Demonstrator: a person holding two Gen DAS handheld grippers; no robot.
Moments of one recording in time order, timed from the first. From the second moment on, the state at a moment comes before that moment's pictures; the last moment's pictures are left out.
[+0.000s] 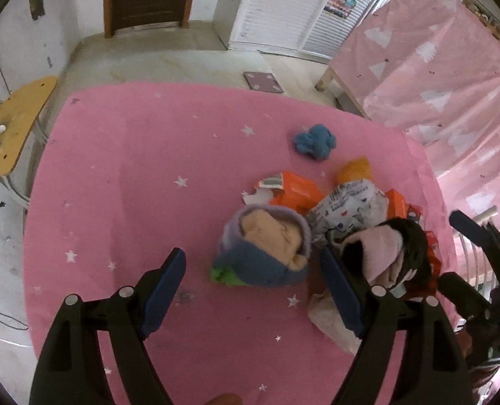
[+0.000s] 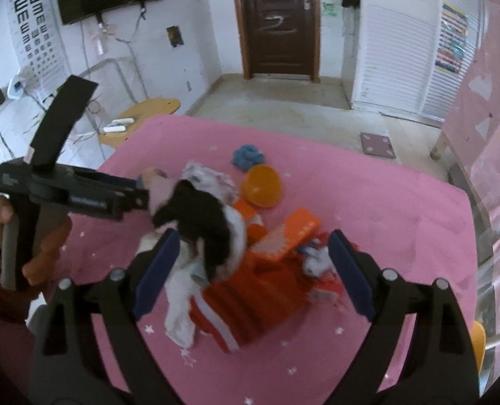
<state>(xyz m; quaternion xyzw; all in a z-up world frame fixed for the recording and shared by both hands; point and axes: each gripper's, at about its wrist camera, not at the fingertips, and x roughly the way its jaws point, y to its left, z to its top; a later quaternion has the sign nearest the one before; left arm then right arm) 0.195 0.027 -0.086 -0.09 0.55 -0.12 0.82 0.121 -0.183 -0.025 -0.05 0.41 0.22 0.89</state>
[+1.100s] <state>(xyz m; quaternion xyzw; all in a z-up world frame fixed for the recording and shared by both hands) 0.158 0.066 -0.021 -0.07 0.45 -0.07 0.89 0.130 -0.125 -0.025 -0.10 0.39 0.29 0.87</state>
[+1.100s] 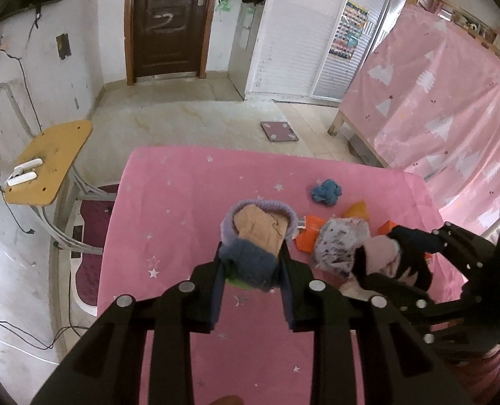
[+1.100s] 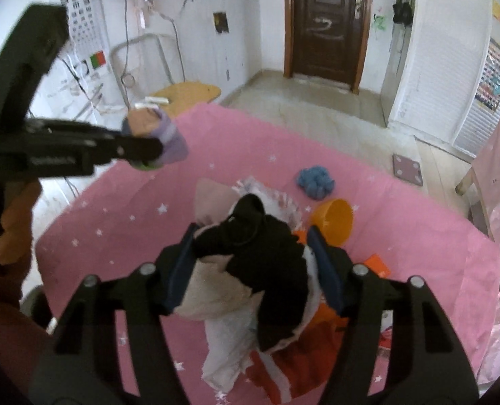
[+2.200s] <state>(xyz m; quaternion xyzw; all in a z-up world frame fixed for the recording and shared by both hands) 0.148 -0.120 0.034 0.04 0.41 -0.17 0.89 0.085 -0.369 0.004 0.09 0.32 0.10 0.94</state>
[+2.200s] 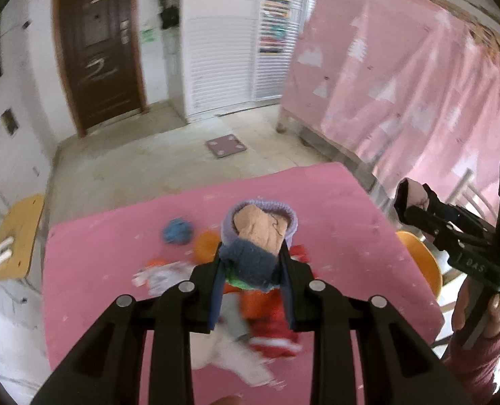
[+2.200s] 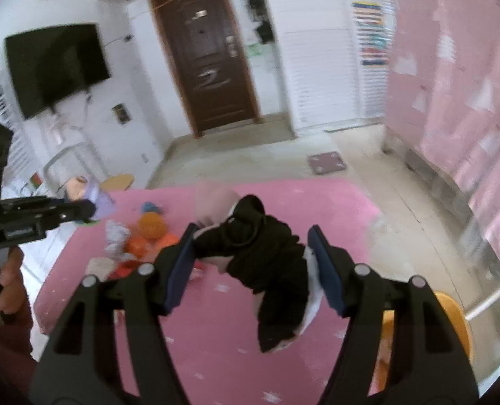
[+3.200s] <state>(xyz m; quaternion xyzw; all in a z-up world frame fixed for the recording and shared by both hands) 0.114 -0.403 -0.034 0.12 0.49 -0.34 0.79 0.011 -0.580 -0.061 0.23 0.32 -0.07 0.92</state>
